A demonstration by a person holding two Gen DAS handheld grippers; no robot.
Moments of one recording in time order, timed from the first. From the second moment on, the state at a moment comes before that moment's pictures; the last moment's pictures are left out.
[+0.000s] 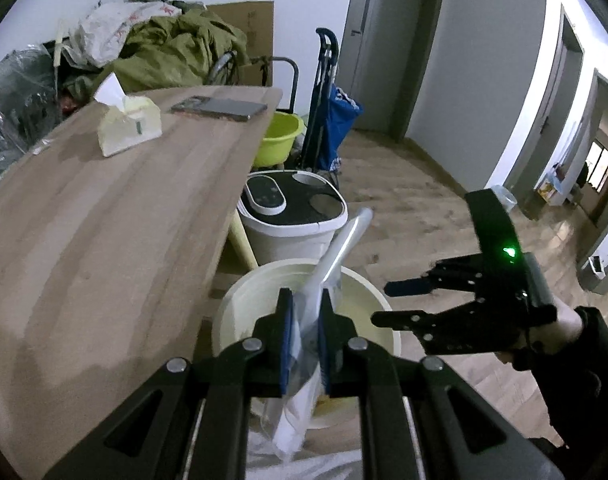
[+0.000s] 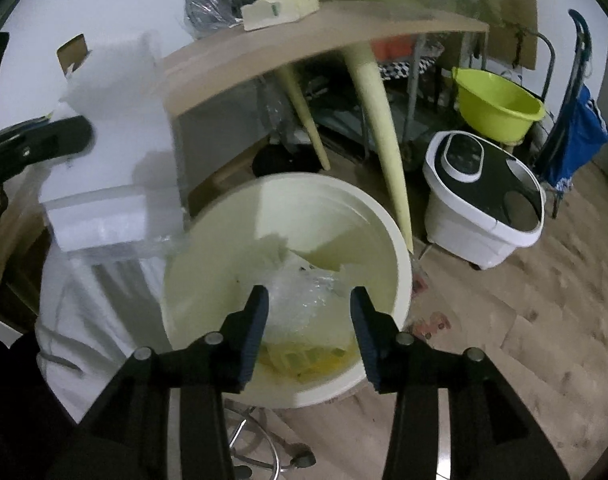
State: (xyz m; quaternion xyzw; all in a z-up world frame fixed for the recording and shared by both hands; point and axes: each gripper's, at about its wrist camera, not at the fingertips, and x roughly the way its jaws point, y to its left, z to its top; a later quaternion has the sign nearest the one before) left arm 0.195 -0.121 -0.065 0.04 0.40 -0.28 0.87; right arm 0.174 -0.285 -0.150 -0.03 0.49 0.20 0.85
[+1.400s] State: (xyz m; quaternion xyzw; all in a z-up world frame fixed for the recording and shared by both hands) left arm 0.212 -0.165 -0.105 0.08 0.45 -0.23 0.86; right arm 0.171 -0.301 -0.160 -0.03 0.50 0.15 0.85
